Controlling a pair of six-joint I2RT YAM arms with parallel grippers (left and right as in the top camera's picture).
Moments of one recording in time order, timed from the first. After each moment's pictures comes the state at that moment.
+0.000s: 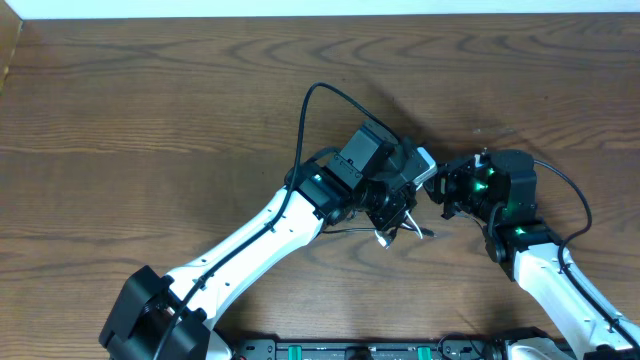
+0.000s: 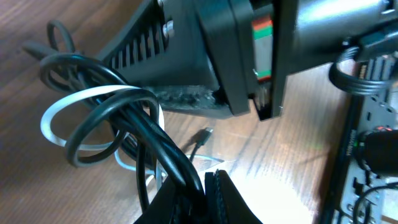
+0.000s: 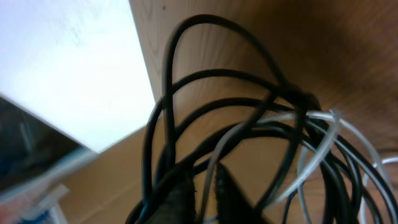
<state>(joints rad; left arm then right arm) -0.77 1.60 1.19 -0.50 0.45 0.08 0.16 1.27 0.50 0.20 -0.53 1.60</state>
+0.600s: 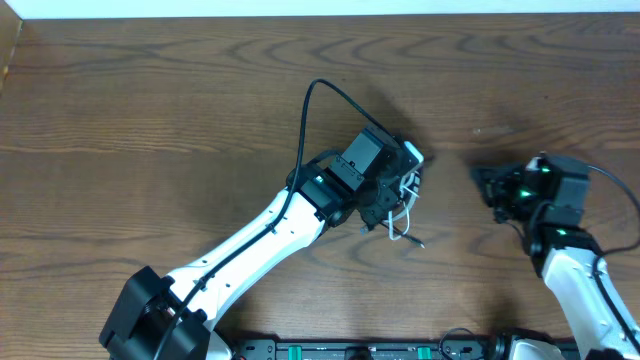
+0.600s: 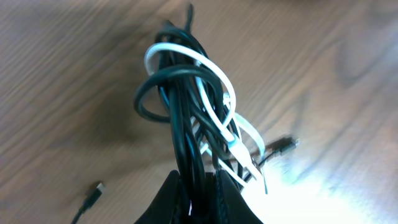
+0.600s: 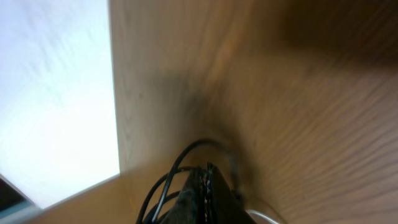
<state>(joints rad) -0.78 1.60 1.19 -0.56 0.10 0.10 -0.18 1.22 0.50 0.00 -0.51 1.15</state>
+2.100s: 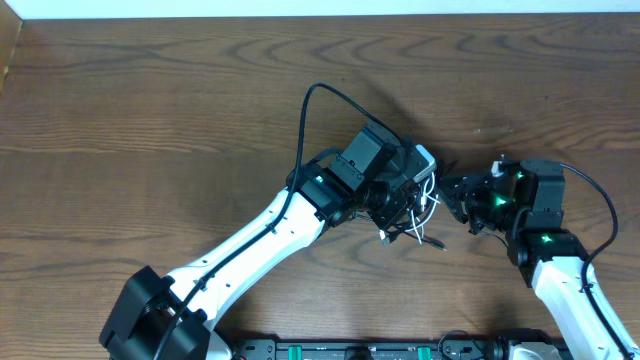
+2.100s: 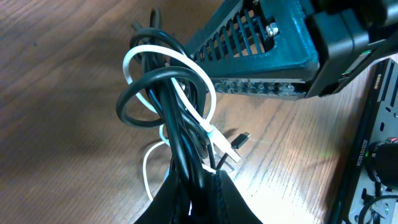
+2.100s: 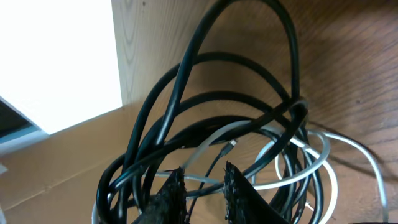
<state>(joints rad) -0.78 1.60 1.19 -0.50 0.38 0.03 0.01 1.16 0.50 -0.09 -0.66 1.21</state>
